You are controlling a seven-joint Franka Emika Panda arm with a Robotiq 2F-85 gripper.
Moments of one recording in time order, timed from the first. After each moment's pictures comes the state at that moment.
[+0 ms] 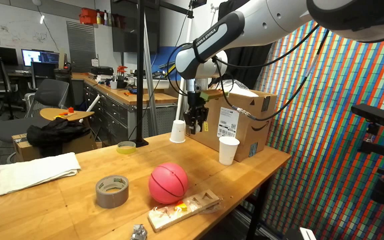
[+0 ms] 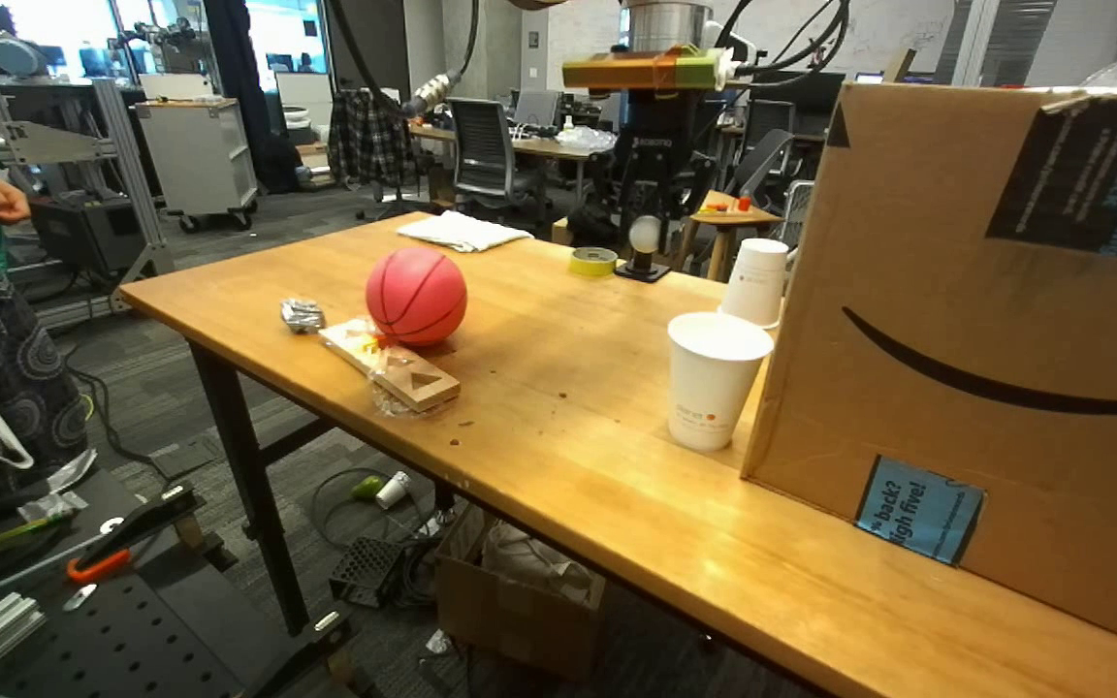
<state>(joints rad) -0.15 0.33 -0.06 -1.71 -0.09 1.99 -0.27</state>
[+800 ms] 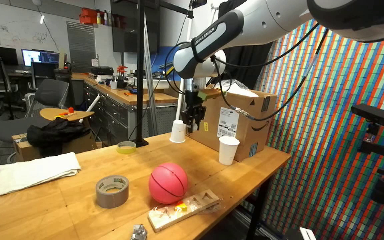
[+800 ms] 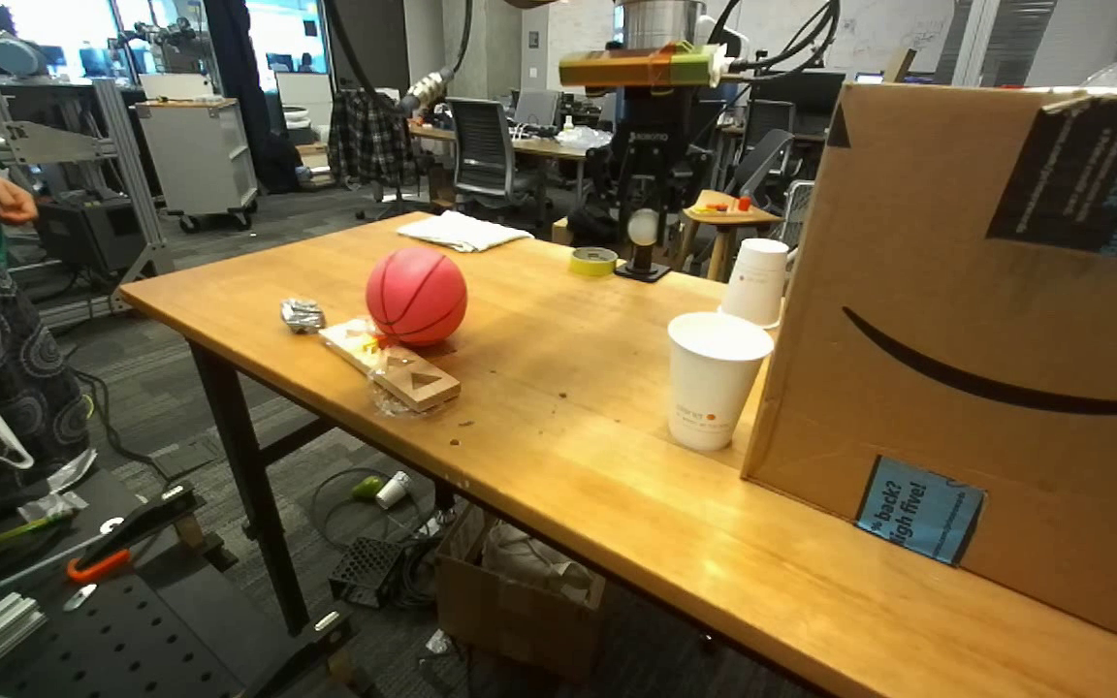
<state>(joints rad) -0.13 0.33 -0.05 -1.71 -0.09 2.02 -0.27</state>
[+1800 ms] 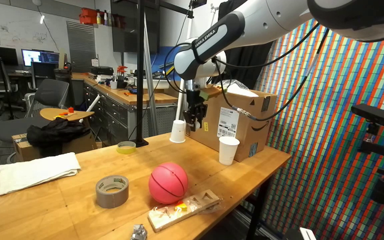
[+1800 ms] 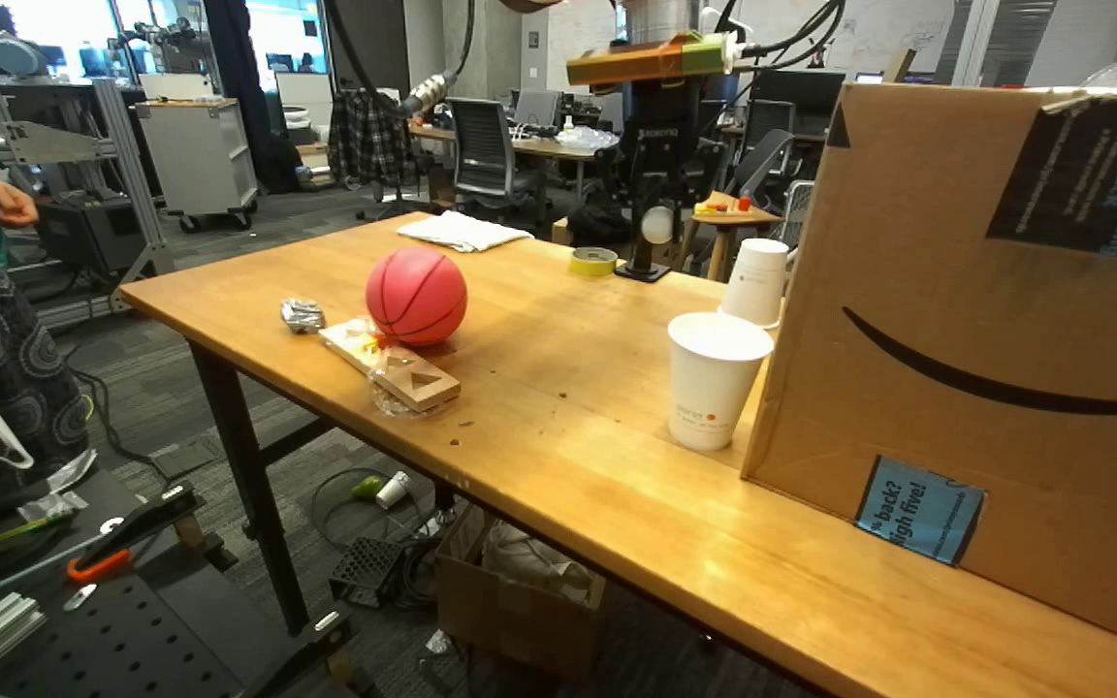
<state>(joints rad) -0.13 0.33 -0.06 -1.71 -0.17 2.03 -0.27</state>
